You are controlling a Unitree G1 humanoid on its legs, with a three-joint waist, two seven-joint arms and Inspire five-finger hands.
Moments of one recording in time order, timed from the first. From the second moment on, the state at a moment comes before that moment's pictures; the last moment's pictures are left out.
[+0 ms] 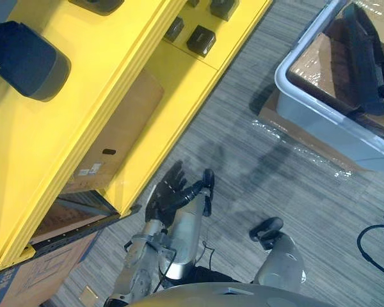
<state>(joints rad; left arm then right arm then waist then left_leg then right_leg) 0.26 0.14 -0.27 0.10 -0.66 -0.23 -0.14 -1.13 -0.92 0.19 1.26 0.04 0.29 -0.22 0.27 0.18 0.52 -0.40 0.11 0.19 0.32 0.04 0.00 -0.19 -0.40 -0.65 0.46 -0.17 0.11</state>
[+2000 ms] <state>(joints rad) -0.34 0.07 -0.43 0.56 -1.68 -0.07 0.08 -0.29 -0.27 0.28 0.35 -0.52 -0.34 -0.36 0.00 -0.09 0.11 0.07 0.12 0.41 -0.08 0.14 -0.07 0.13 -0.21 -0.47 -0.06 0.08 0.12</state>
